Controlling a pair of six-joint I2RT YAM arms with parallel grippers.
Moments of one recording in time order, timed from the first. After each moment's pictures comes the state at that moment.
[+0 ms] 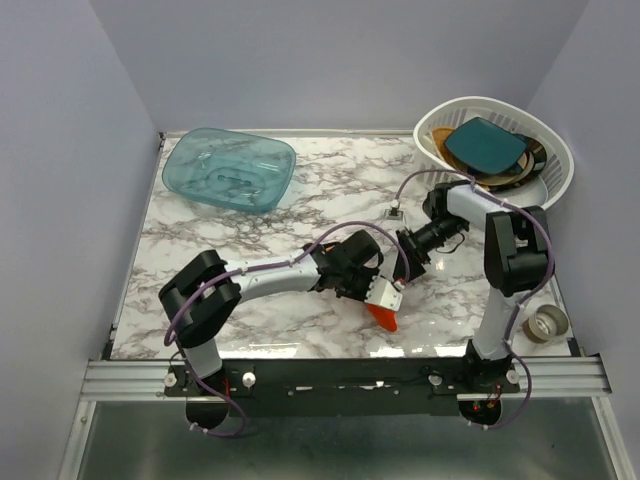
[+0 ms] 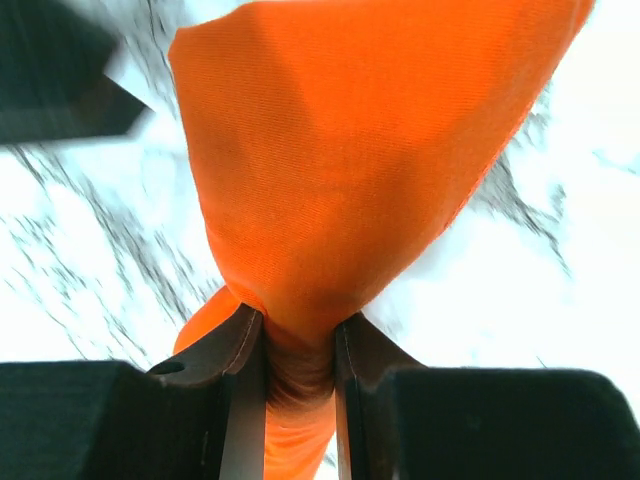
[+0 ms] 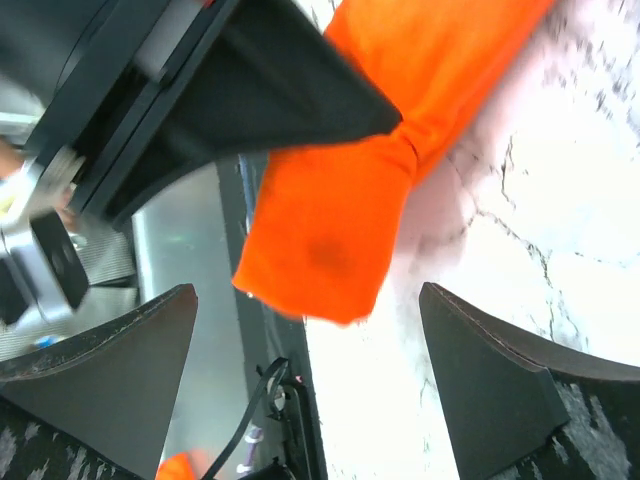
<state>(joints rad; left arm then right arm) -1.04 1.74 1.11 -0.35 0.29 0.92 0.18 1.97 1.28 -1.40 -1.05 -1.04</state>
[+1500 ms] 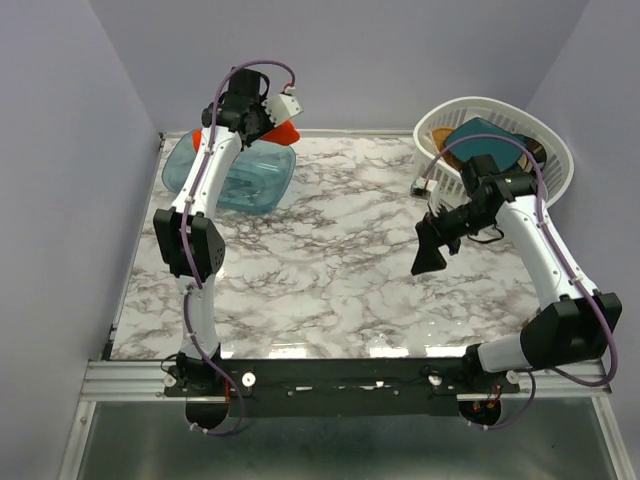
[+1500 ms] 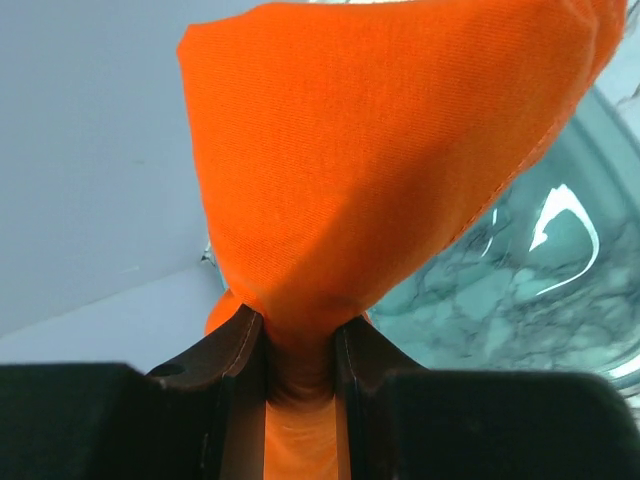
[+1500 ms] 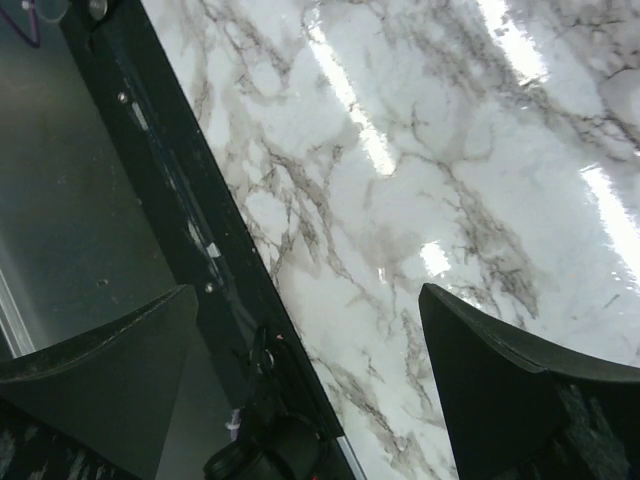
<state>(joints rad) -0.23 2.12 2.30 -0.89 -0.03 0.87 0.16 1.39 1.34 -1.36 -0.80 -0.70</state>
